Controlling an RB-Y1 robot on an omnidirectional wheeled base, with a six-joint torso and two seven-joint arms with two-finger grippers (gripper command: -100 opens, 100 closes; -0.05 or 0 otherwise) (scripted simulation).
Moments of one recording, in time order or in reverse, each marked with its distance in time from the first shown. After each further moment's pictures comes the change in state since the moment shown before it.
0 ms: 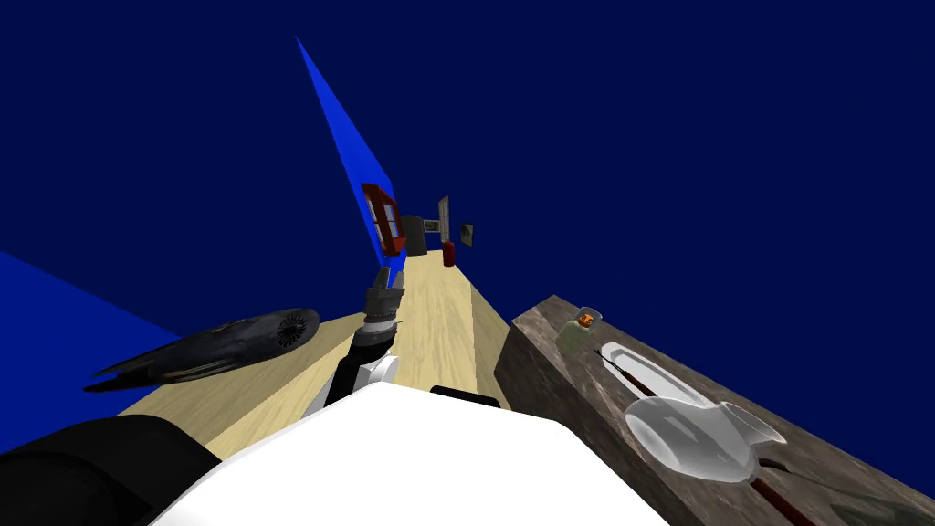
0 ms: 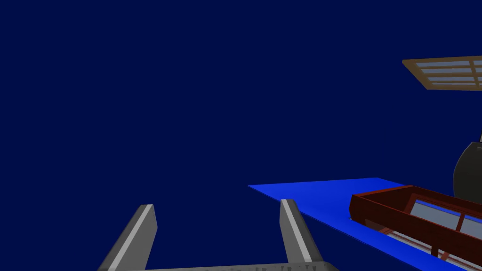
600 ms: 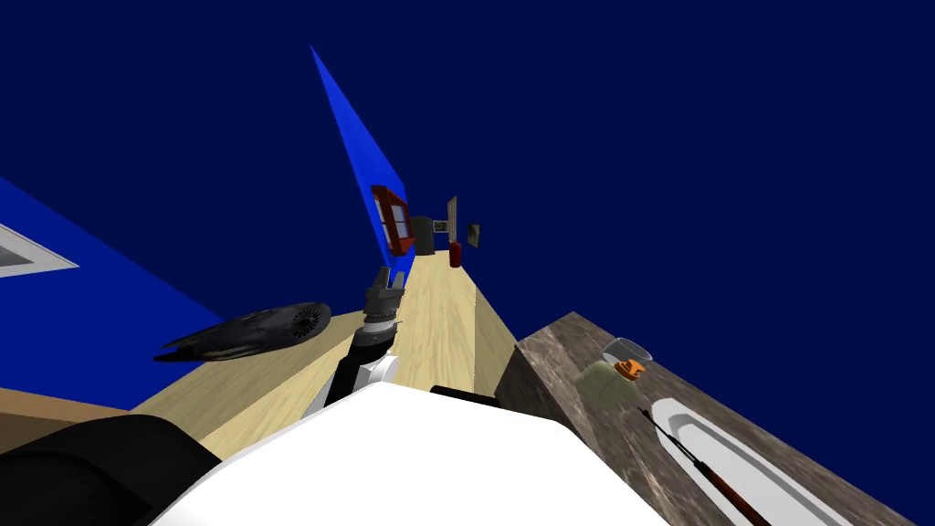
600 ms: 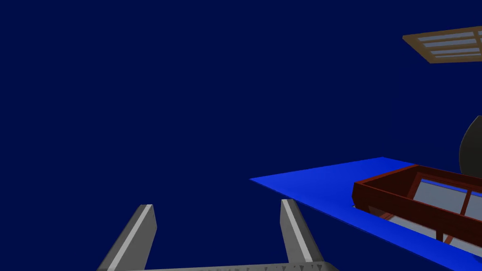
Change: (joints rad) left arm 0.000 0.000 0.000 0.000 0.000 0.000 0.000; right arm -0.080 0.008 0.047 0.040 0.052 0.092 0.040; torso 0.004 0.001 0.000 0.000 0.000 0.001
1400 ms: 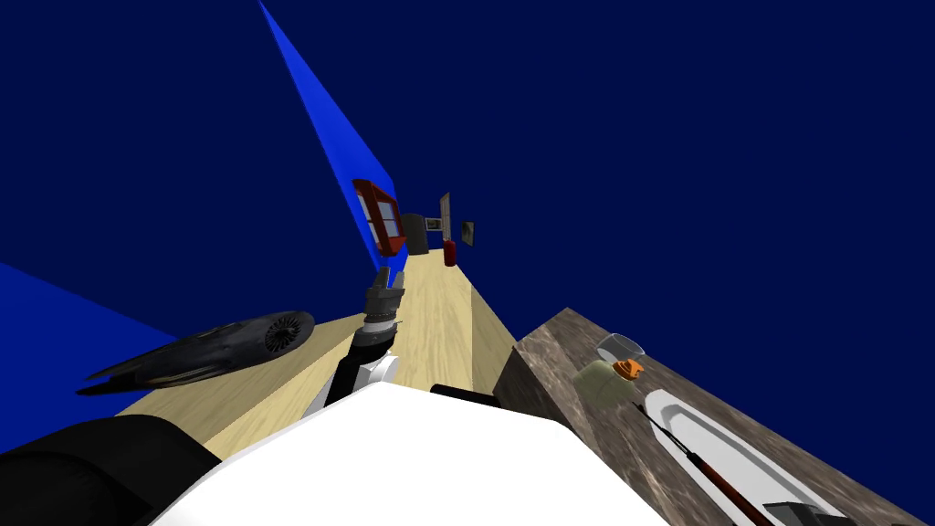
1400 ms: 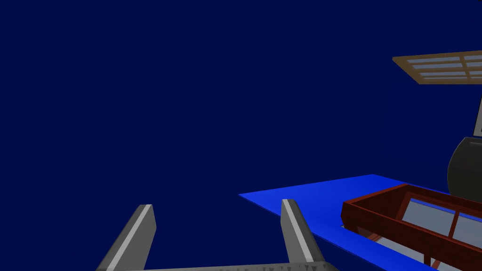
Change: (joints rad) left arm 0.000 0.000 0.000 0.000 0.000 0.000 0.000; right arm -0.040 -0.017 0.011 -0.120 0.111 0.043 -0.094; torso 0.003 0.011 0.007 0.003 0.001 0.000
